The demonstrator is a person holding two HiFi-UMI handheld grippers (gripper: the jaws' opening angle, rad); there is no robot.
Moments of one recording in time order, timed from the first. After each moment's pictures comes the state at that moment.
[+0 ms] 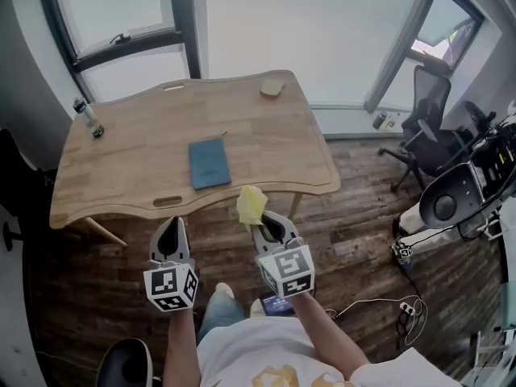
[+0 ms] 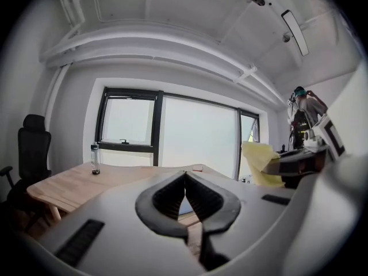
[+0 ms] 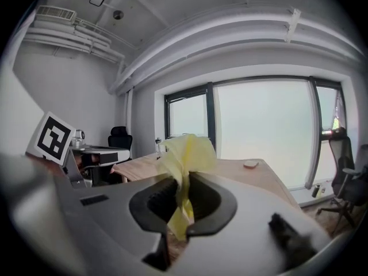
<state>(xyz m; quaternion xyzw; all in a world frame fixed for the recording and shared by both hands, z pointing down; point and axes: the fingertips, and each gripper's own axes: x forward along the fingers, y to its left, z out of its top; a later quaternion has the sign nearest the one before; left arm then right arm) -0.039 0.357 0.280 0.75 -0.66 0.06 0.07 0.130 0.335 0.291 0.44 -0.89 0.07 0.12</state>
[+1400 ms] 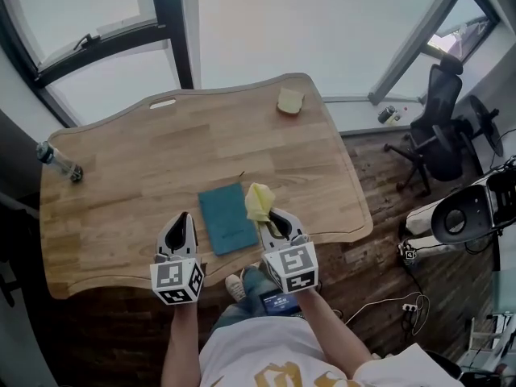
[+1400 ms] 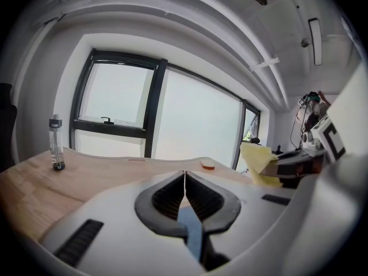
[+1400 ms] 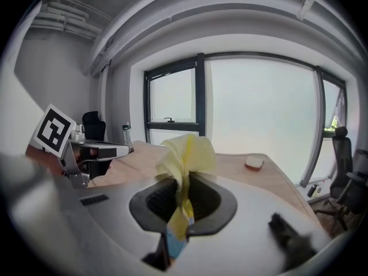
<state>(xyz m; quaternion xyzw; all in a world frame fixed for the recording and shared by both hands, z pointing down) -0.130 0.056 0.354 0.78 -0.60 0.08 0.15 0.041 0.054 0.359 0.48 -0.85 0.10 0.19</state>
